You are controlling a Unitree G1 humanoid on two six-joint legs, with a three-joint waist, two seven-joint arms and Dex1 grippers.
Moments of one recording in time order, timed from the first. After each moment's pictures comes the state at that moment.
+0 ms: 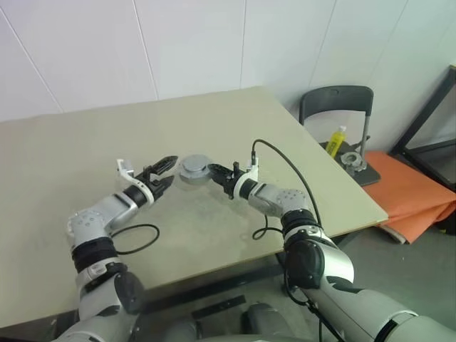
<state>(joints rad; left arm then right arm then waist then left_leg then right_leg) -0.59 0.20 0.76 0.40 -1.04 1.21 -0.16 -0.92 0.12 -0.61 0.99 0.83 0.87 0.26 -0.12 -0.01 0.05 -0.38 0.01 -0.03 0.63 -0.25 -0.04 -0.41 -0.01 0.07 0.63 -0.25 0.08</state>
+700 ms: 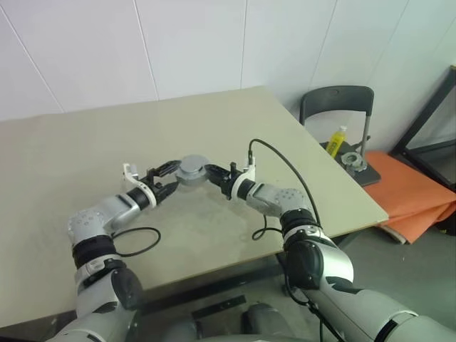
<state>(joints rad) -0.60 0.23 0.76 0.51 -1.09 1.22 -0.10 -0.92 0.12 -0.57 0.98 0.85 0.89 0.28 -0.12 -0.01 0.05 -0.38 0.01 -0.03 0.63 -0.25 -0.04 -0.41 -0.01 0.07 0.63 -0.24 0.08</state>
